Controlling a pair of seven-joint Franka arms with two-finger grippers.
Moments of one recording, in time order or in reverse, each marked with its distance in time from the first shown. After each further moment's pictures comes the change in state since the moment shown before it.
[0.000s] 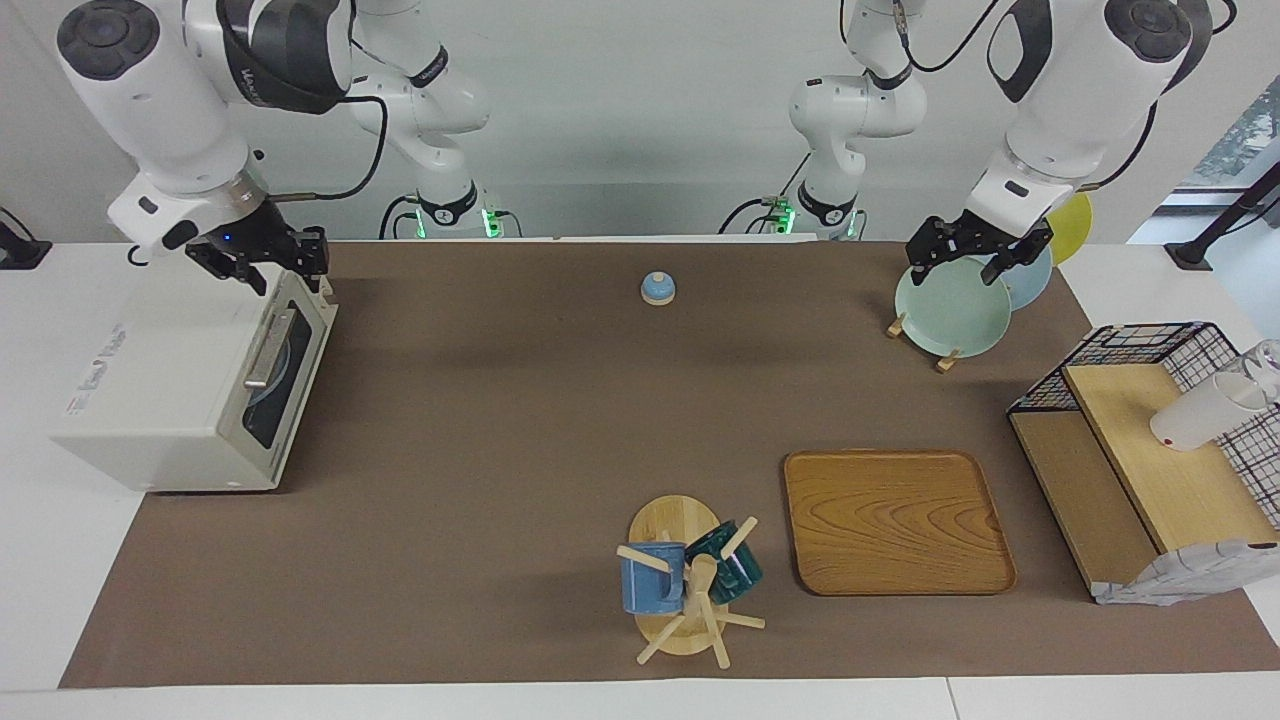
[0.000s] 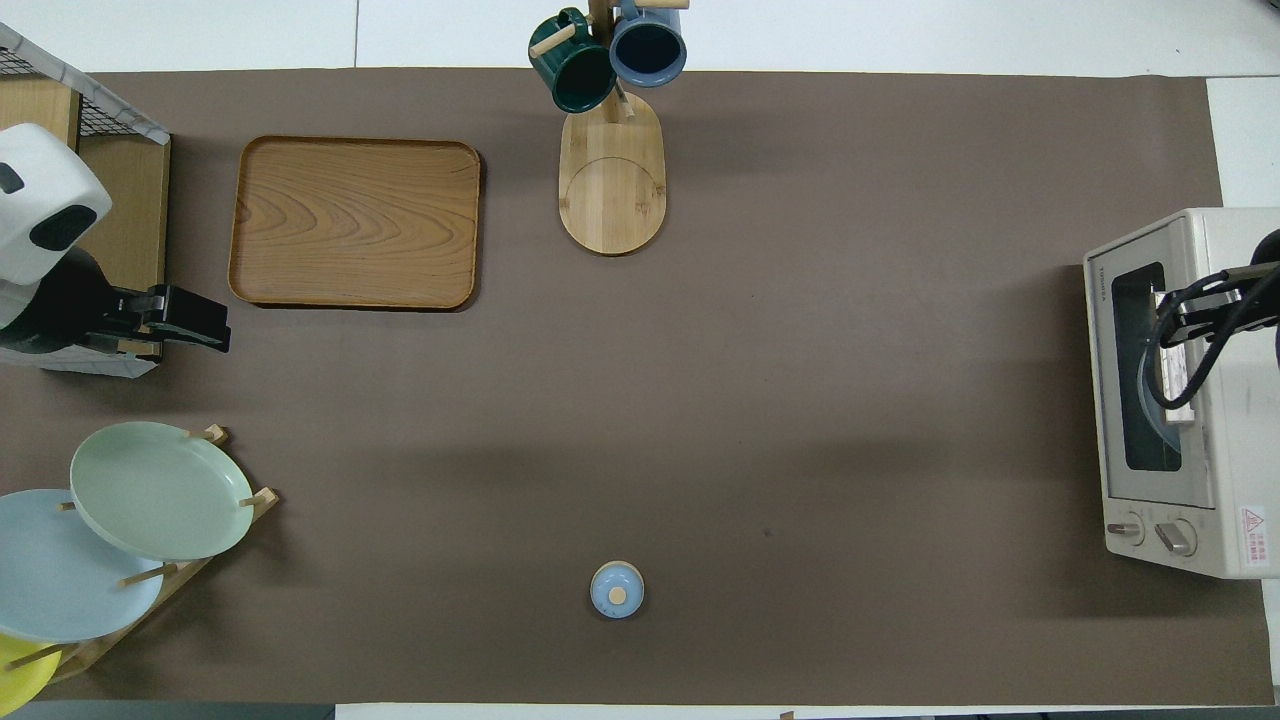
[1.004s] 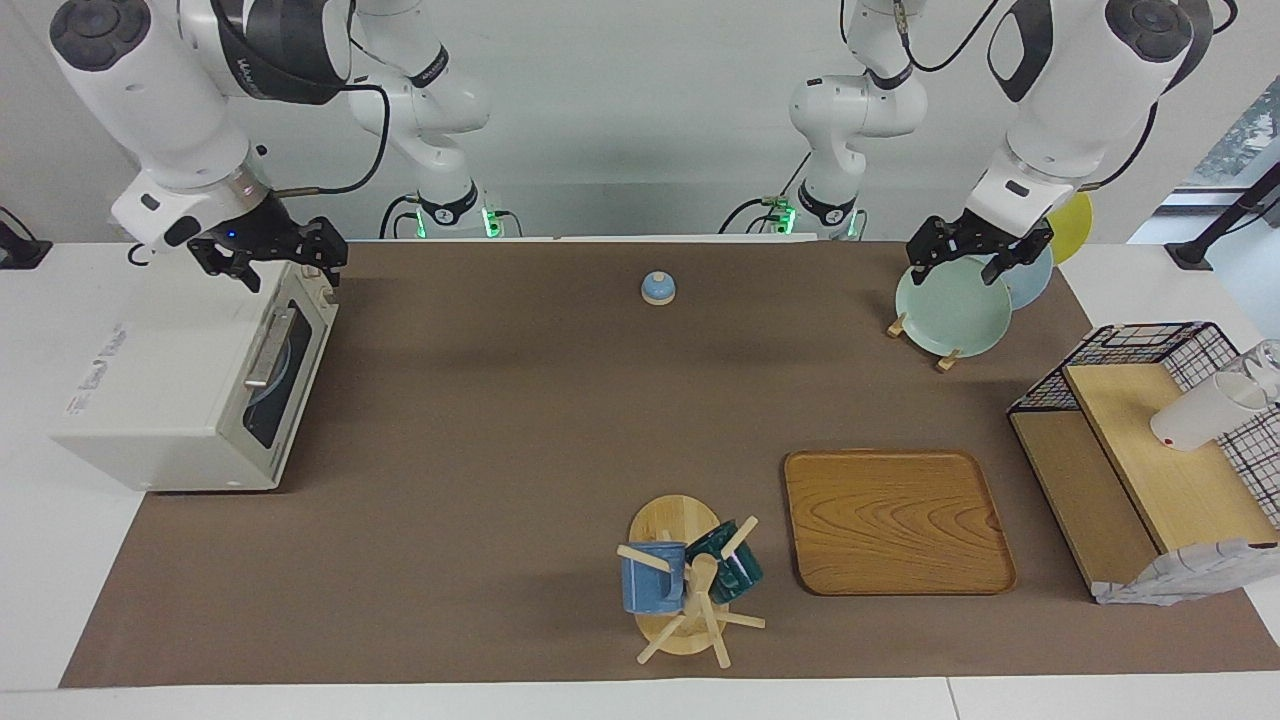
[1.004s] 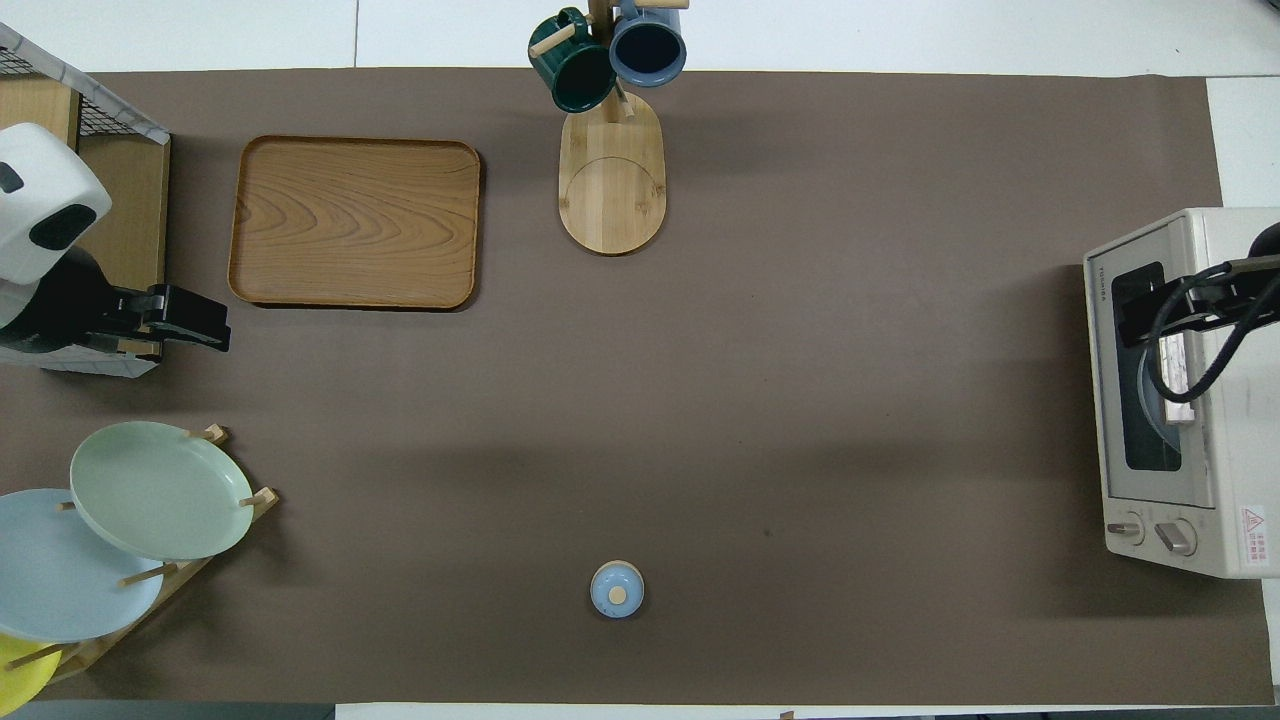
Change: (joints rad) left arm 0.000 0.000 0.000 0.000 0.000 0.000 0.000; right arm 0.000 0.008 -0.005 0.015 0.056 -0.004 0.018
